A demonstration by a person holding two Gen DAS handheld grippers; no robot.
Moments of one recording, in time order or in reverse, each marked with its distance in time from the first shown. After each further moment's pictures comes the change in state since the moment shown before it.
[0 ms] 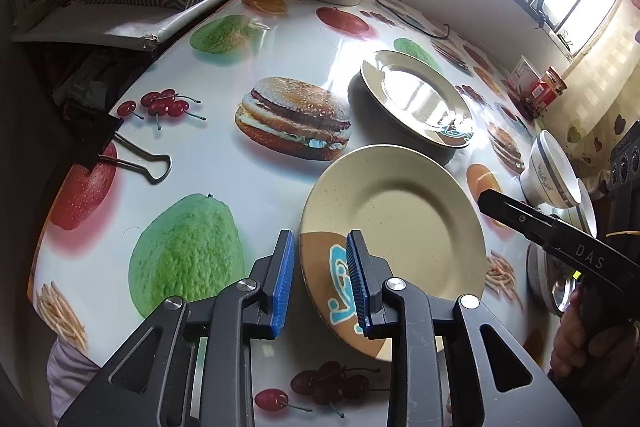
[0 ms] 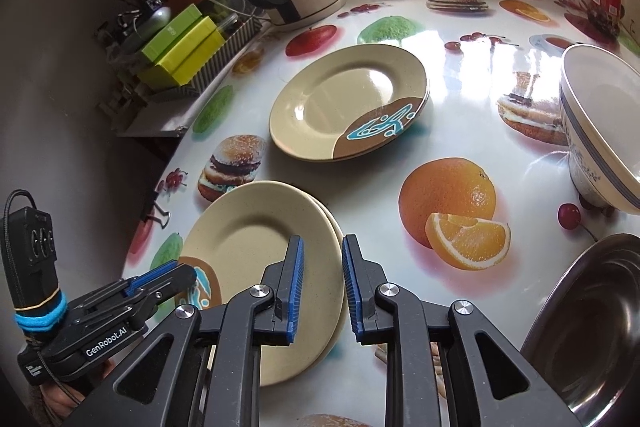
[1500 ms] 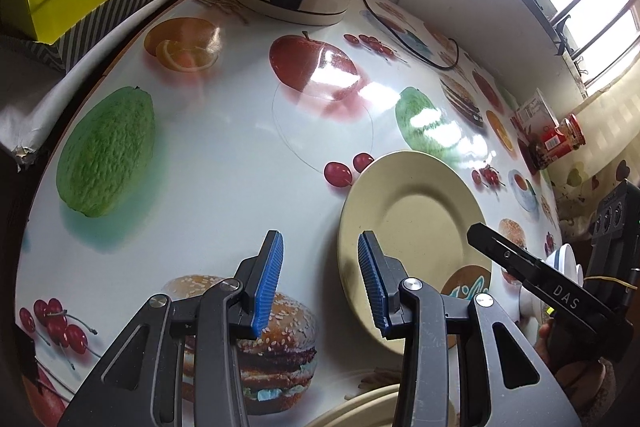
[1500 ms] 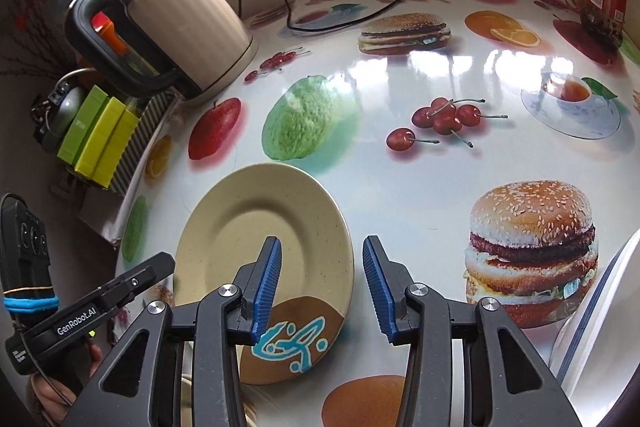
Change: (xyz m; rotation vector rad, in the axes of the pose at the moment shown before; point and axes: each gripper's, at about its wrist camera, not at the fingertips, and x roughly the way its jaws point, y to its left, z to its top) left arm 0.107 -0.015 0.151 -0.002 0.103 -0.104; right arm 0.059 -0.068 0.117 0.191 -0.028 -0.112
